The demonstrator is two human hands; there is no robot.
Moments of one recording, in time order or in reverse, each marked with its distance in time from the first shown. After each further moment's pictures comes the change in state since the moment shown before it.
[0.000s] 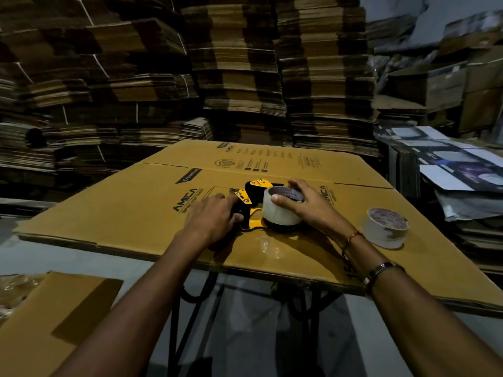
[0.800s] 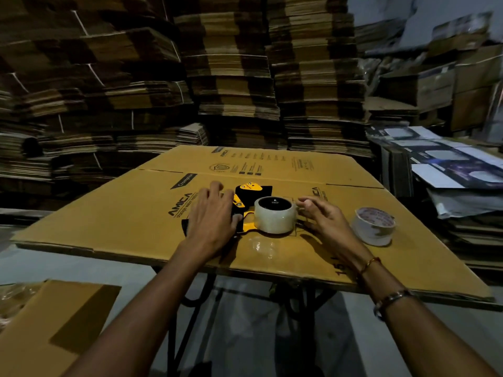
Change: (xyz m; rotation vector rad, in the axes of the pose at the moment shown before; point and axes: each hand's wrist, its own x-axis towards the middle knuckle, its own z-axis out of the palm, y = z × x) left_hand -0.013 0.023 -0.003 -0.004 0.225 -0.027; right_hand -0.040 0.047 -0.013 0.578 0.085 -0.005
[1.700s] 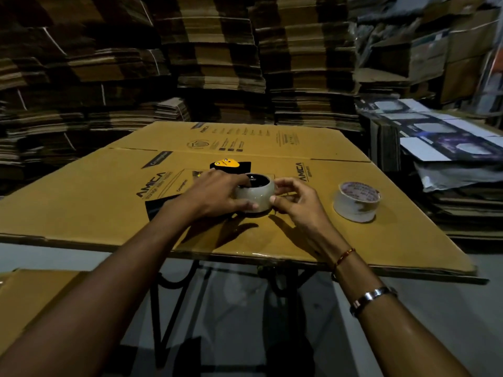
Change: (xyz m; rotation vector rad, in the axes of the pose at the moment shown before) left_hand 0.042 0.034 0.012 -0.099 -0.387 0.297; right_hand -0.005 0.008 0.013 -0.100 0.082 -0.036
